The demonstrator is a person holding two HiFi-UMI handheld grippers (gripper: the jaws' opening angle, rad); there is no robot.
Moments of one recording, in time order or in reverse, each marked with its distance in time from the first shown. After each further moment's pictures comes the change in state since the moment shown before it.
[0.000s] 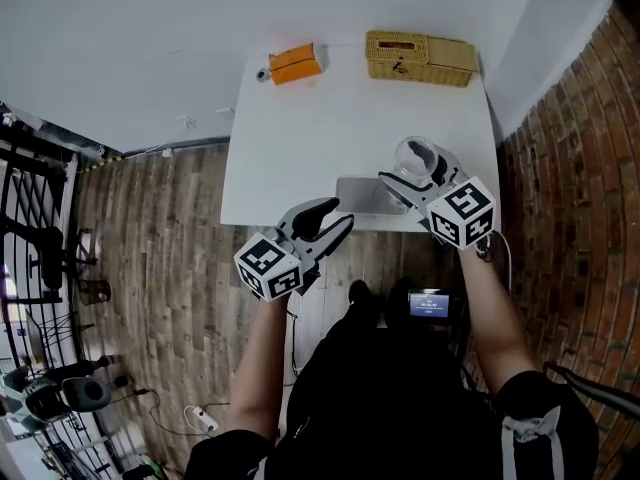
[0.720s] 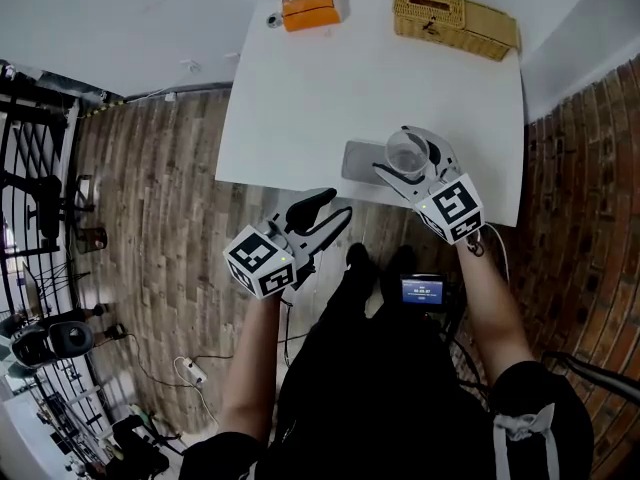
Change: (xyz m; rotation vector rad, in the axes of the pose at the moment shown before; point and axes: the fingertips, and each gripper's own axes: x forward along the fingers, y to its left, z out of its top) left arm -0.021 0.005 -0.039 -0.107 0.042 0.098; right arm 0.046 0.028 -0.069 -0.159 0.041 0.119
